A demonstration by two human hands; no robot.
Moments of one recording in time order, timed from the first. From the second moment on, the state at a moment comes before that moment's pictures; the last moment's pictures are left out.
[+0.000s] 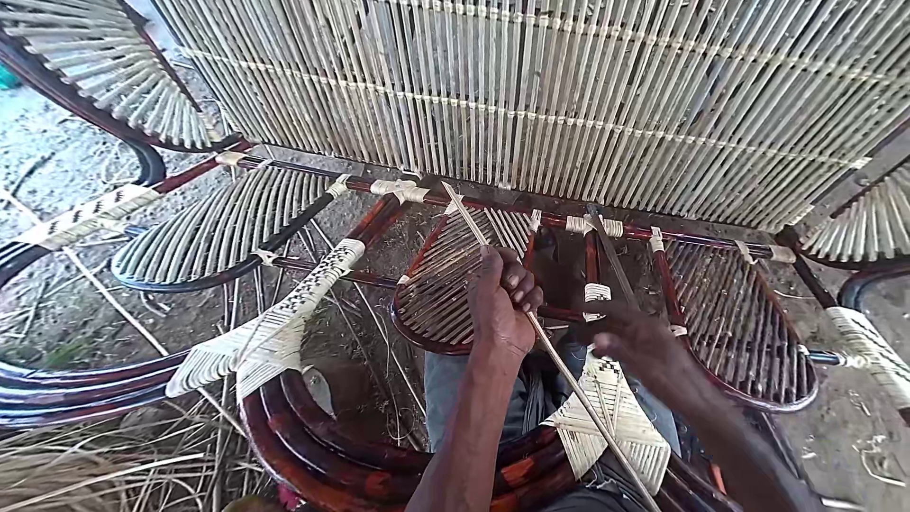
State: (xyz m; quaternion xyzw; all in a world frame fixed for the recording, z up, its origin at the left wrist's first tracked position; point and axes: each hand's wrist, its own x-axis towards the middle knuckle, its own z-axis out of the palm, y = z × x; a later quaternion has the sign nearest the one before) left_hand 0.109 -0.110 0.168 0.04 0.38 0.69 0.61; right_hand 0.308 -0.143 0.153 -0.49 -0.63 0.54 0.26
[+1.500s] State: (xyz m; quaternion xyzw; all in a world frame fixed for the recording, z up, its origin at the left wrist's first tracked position) left_hand 0.061 -0.046 0.104 0.05 0.44 0.63 0.63; right_hand 0.252 -0.128 0.143 -0.46 -0.37 0.80 0.11
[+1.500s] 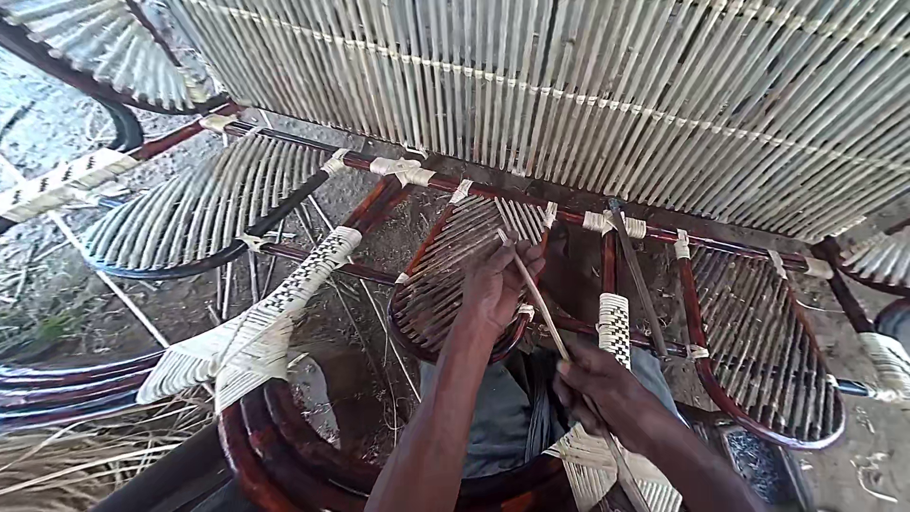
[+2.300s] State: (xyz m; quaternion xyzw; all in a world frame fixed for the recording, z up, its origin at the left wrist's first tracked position) left_hand 0.095 -0.095 0.142 0.08 0.46 0.38 0.80; right_hand 0.250 -0.131 0.152 -0.42 -0.47 0.77 -0.08
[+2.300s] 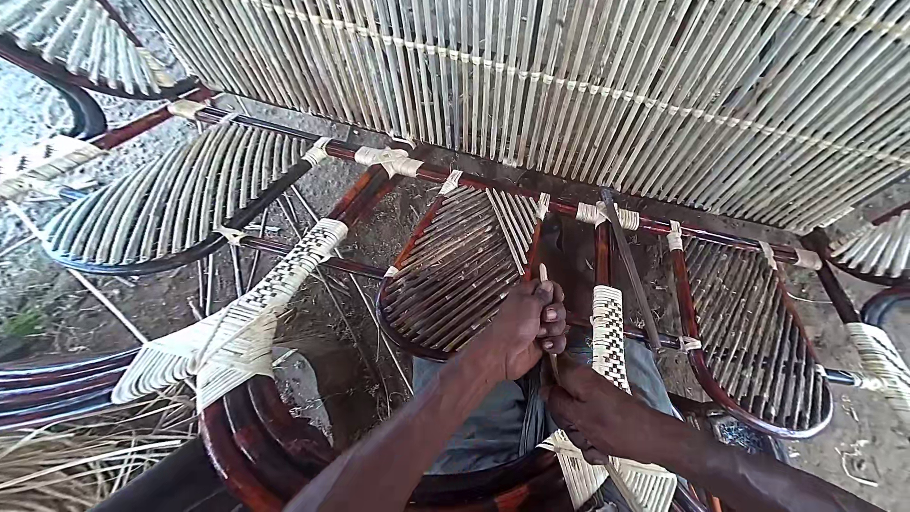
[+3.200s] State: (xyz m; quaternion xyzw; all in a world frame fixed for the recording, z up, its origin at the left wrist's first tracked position) left_hand 0.059 -0.066 0.105 -0.06 0.35 0.75 0.57; right_hand 0.298 -0.218 0.162 -0.45 -0.46 0.76 0.08
